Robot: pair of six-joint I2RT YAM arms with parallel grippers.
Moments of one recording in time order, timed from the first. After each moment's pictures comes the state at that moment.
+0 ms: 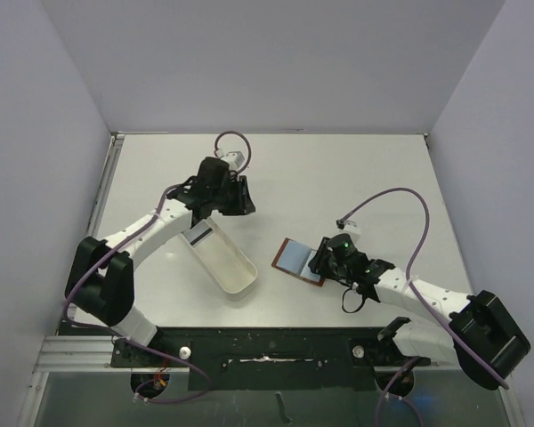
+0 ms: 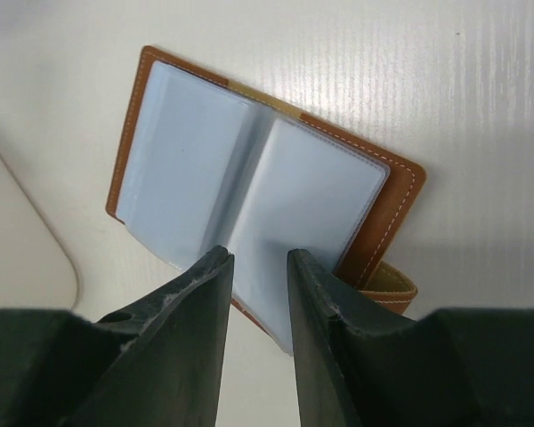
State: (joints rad) left arm -0.55 1.61 1.15 -0.24 0.21 -0.53; right arm 0.66 1.12 0.43 -0.10 0.15 0.82
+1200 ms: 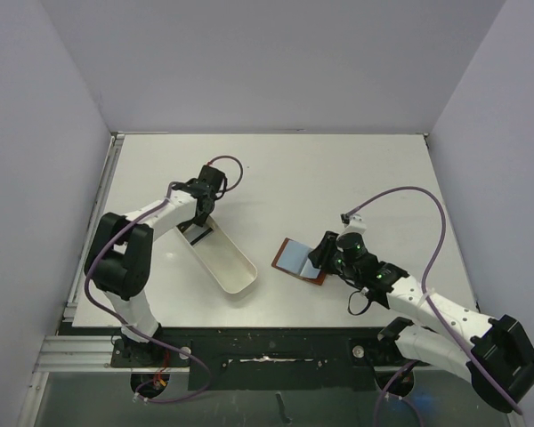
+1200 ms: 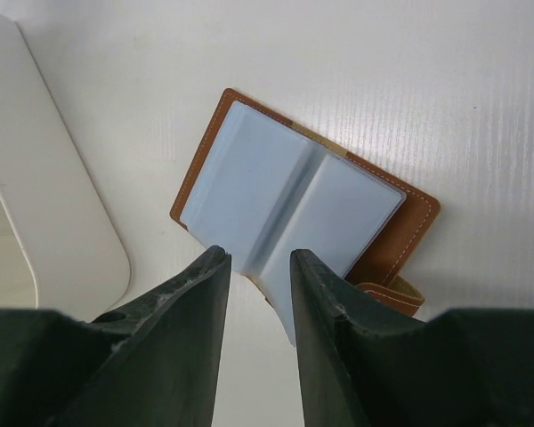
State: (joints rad) left arm -0.42 1.78 1.20 -0.55 -0.56 0.06; right arm 0.66 0.98 0.43 -0.10 0.15 0.74
